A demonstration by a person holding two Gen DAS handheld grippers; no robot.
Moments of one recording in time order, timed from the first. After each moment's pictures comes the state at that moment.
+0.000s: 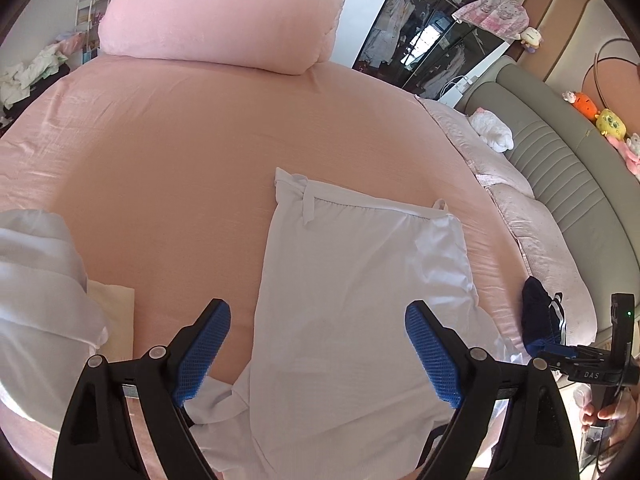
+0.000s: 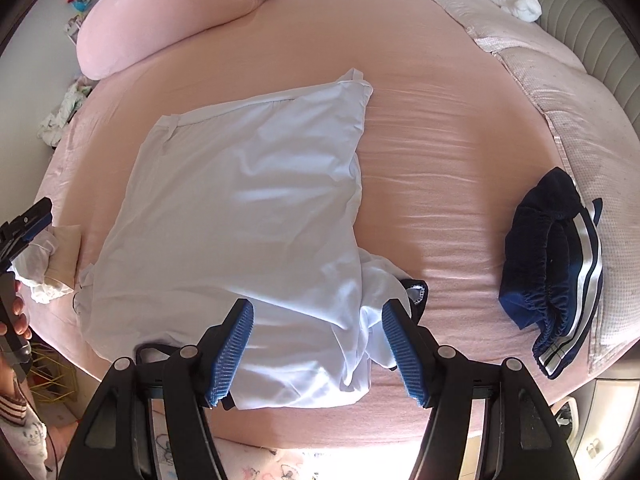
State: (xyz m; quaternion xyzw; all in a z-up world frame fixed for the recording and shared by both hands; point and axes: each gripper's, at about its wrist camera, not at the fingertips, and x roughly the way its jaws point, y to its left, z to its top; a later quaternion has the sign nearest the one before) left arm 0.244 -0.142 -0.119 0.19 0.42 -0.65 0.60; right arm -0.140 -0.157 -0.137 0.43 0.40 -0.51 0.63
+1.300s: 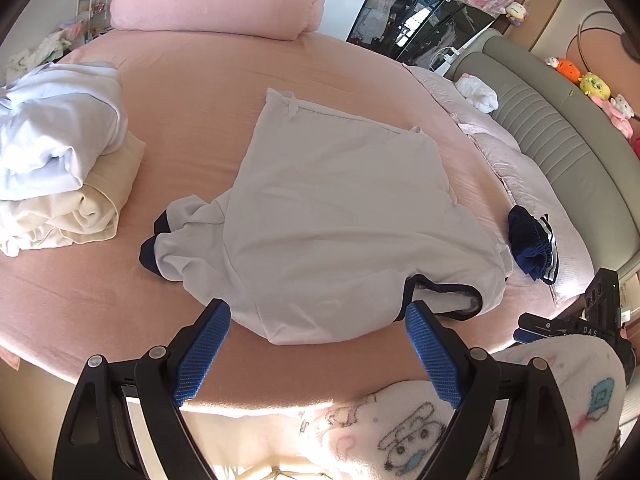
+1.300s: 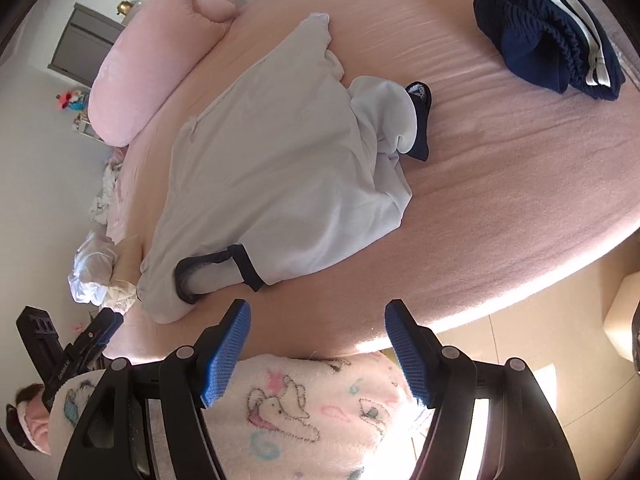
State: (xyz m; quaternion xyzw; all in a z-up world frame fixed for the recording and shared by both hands) left arm 0.186 -0.005 -0.159 0.21 0.43 -0.65 0.59; right arm -0.184 -0.027 -0.210 0.58 0.22 -0.46 0.63
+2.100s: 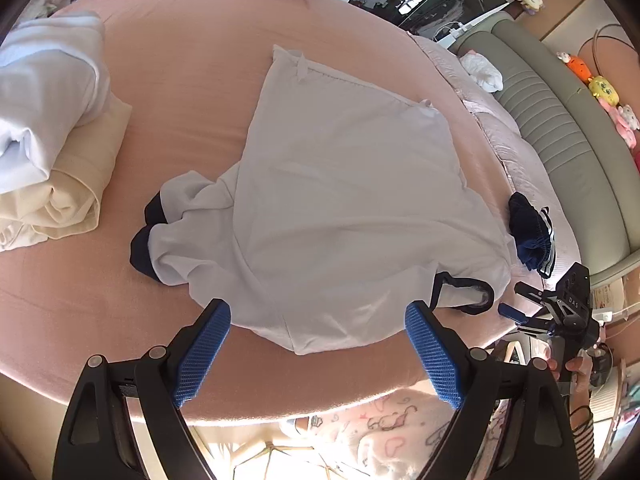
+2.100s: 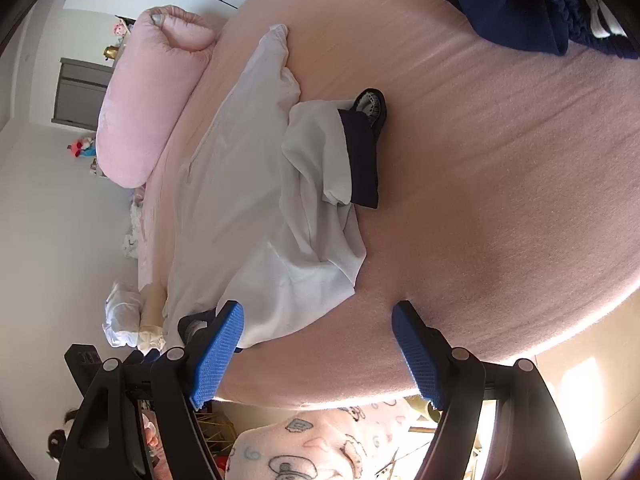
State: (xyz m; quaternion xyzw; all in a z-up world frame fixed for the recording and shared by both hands) left arm 0.218 -0.038 -0.188 0.23 0.52 -0.64 0.52; right arm -0.230 -0.070 -0.251 0.65 0.13 -0.42 0.62
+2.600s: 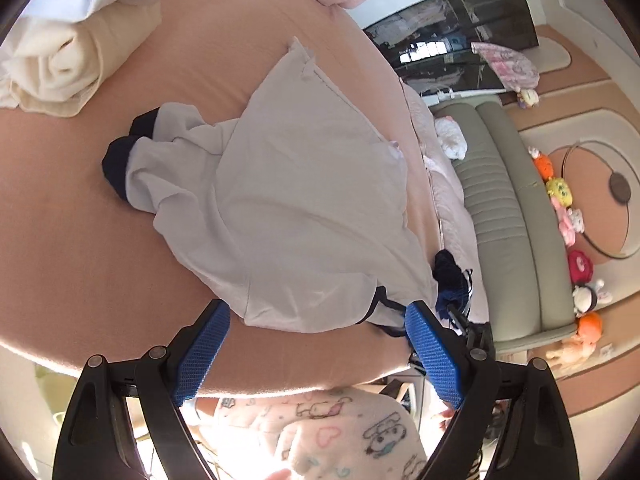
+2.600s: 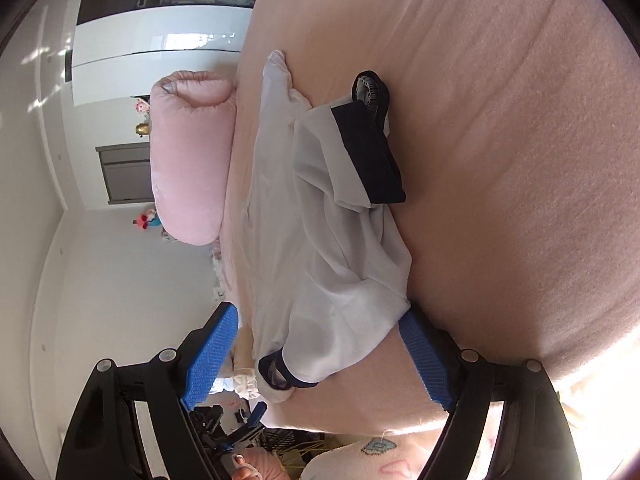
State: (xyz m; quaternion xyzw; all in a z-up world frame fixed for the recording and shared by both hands) left arm 0.252 0.000 -0.217 0.01 0.63 -0.63 0.45; right arm -0.232 -0.066 -0.285 0.71 -0.06 -0.35 0.61
